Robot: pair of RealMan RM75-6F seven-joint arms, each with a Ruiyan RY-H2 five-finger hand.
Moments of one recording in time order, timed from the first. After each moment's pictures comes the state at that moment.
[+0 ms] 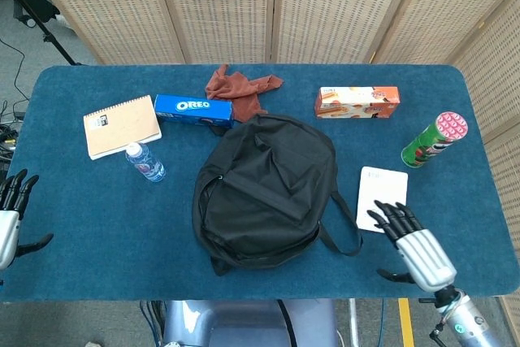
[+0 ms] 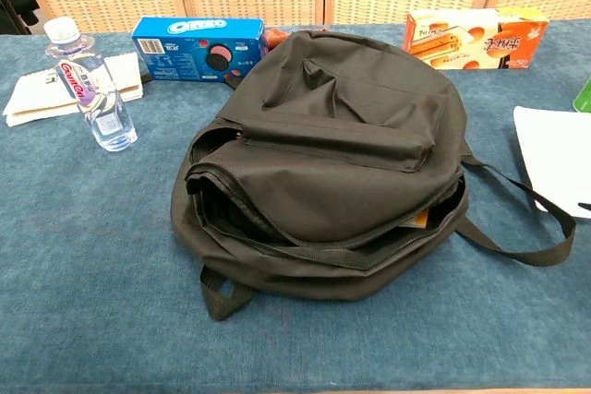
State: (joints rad) left arm -0.10 -1.12 -0.06 -1.60 1.45 1.47 0.08; right arm 0.24 -1.08 -0.04 -1.75 -1.80 1.30 0.09
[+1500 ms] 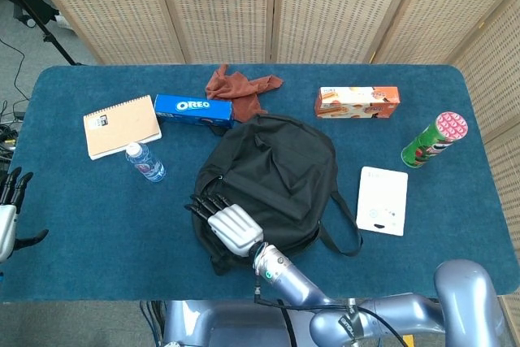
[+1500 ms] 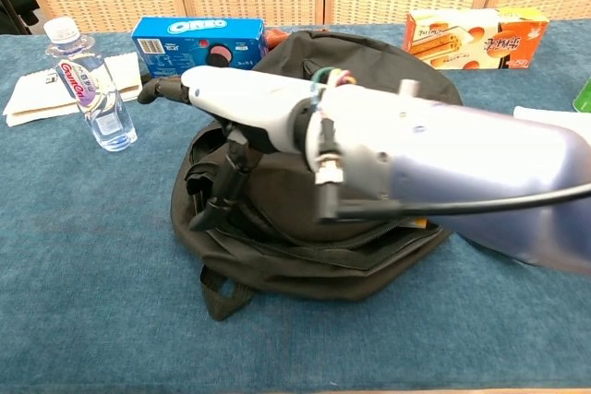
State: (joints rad) left arm -0.12 -1.16 -0.09 -1.54 1.35 1.40 0.09; right arm 0.93 -1.80 0.31 -1.78 -0.88 0.95 -0.58
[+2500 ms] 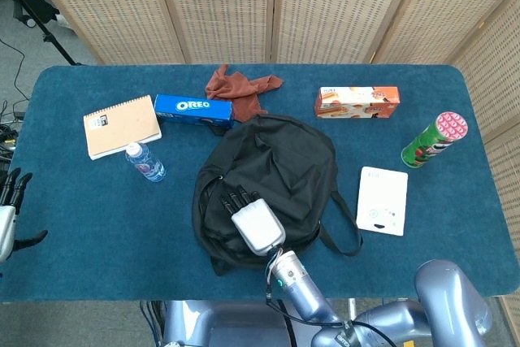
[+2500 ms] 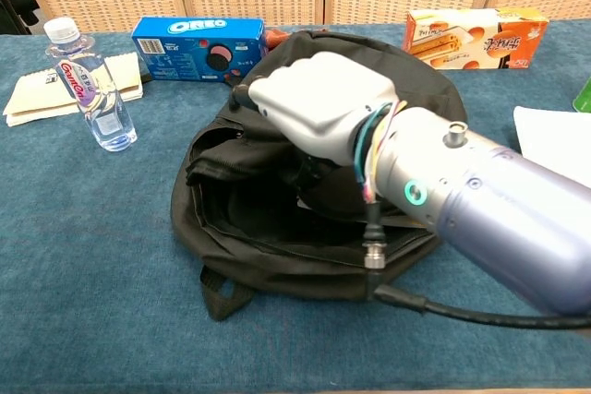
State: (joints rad) left arm -0.12 -1.16 -0.08 -1.54 1.36 1.41 0.09; right arm 0.94 -1.83 0.09 -1.75 -0.96 1.35 -1.00
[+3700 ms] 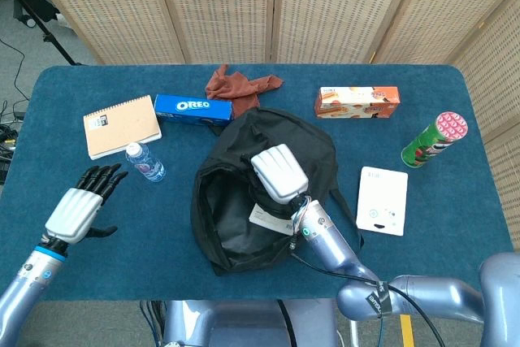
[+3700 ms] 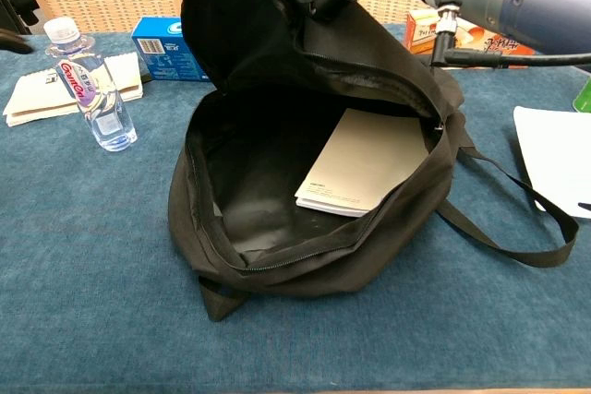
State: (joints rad) left arm -0.35 -1.19 -0.06 -1.59 1.57 1.17 0.03; right arm 0.93 -1.54 0.34 -1.78 -1.00 1.12 -0.57
